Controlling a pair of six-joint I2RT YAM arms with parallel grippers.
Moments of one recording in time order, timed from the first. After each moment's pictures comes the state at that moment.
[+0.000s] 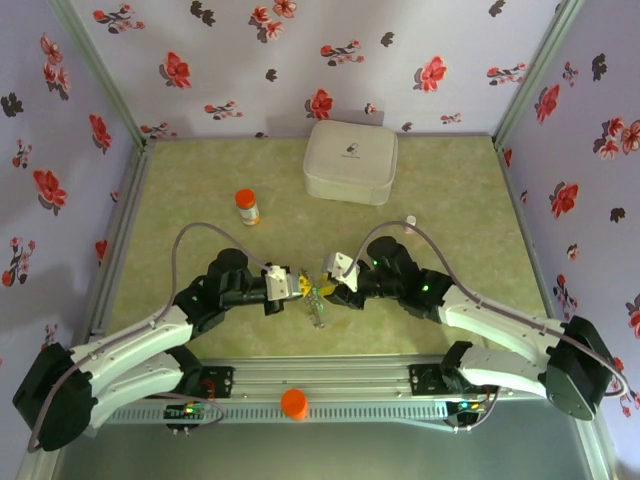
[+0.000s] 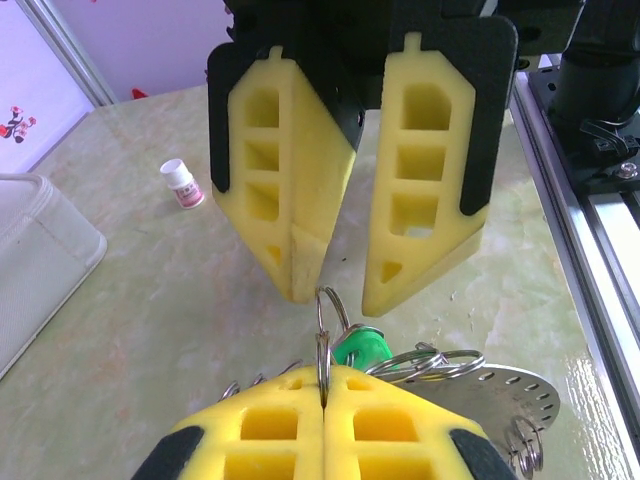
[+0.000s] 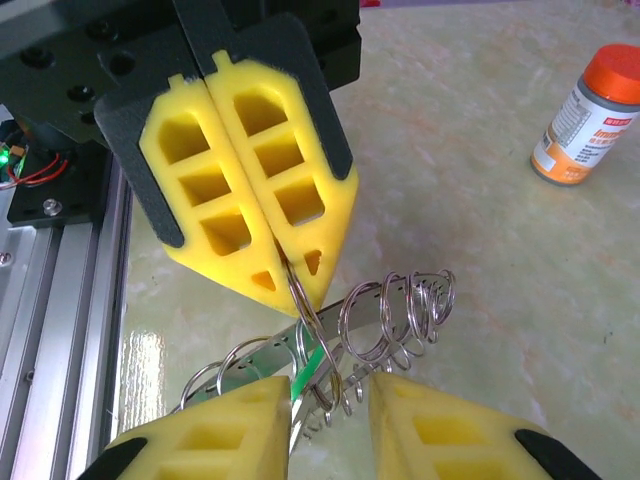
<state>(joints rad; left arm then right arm) -0.80 0.95 0.42 0.15 0.53 0.49 0.88 1.07 0.64 -0.11 -0.43 -0.33</state>
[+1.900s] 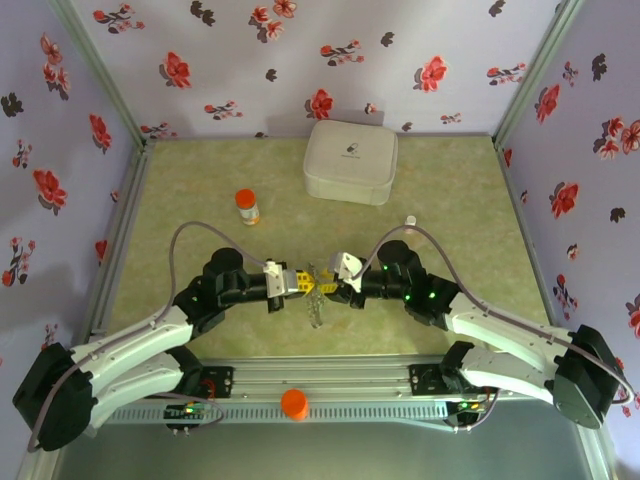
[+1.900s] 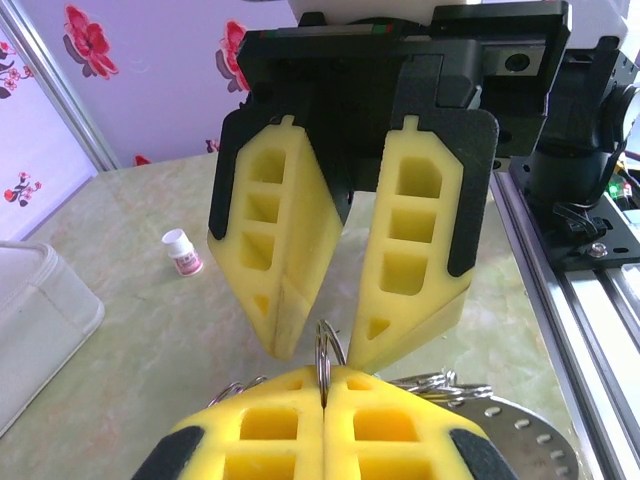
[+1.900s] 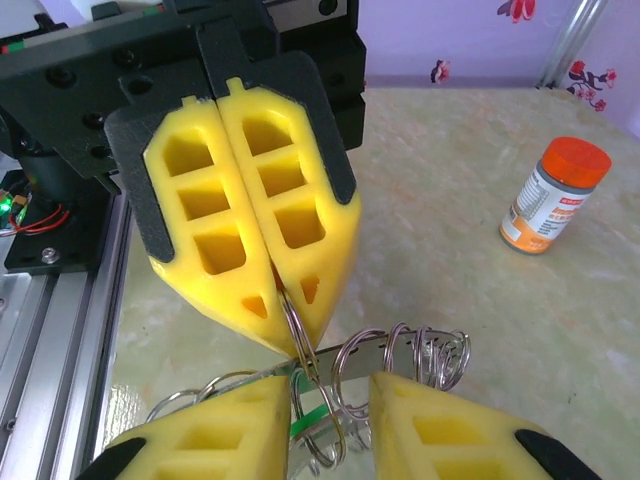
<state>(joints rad) -0.80 0.95 0.41 0.30 0.60 0.39 0.88 1.01 0.57 0.04 -0.45 -0.33</state>
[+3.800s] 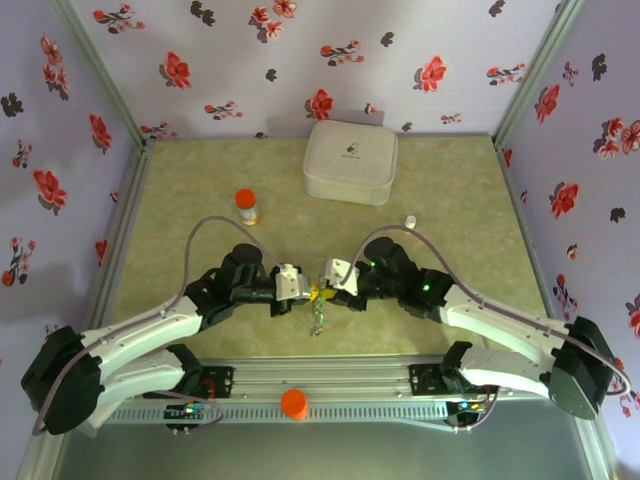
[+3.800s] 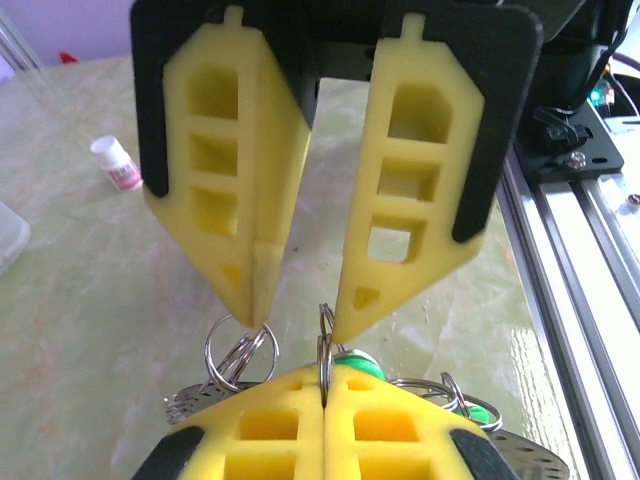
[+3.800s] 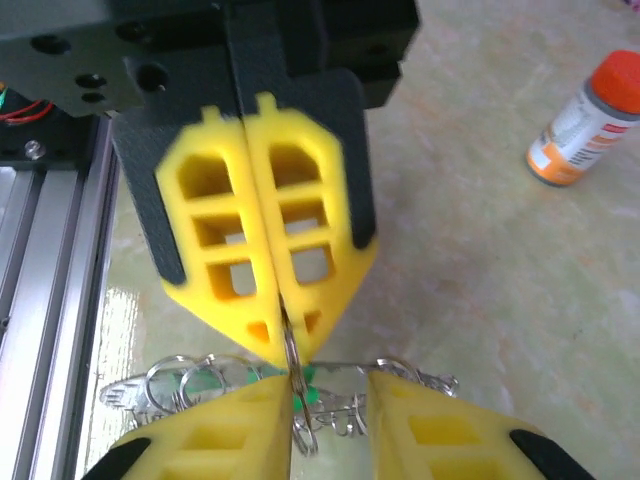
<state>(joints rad) -0.84 1.04 0.49 0.08 0.55 0.48 0.90 1.05 0.66 -0.20 -0.38 -0.44</state>
